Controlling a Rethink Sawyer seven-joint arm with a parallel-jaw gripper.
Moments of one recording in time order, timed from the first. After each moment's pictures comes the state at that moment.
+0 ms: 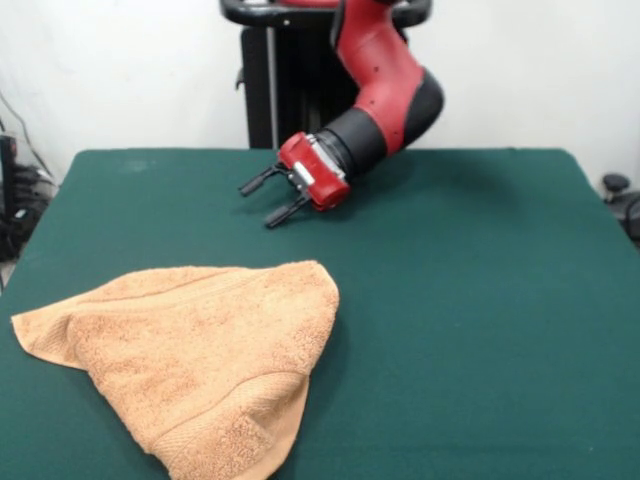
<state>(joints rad) 0.39 0.08 -0.26 2.13 1.04 -1.23 1.96</state>
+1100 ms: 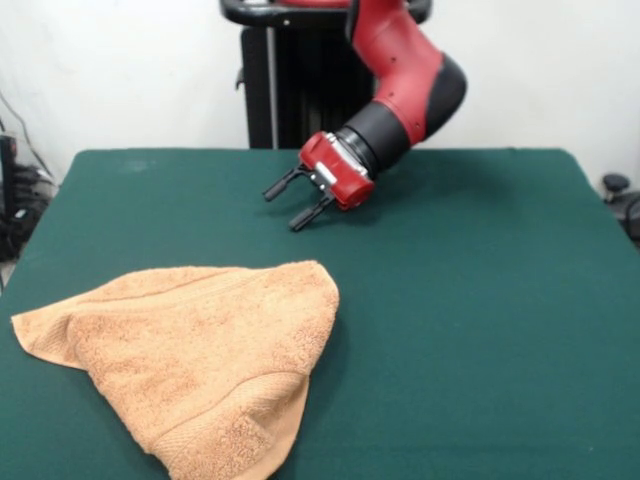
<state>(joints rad) 0.41 0.00 -0.23 2.15 1.02 -1.15 1.96</state>
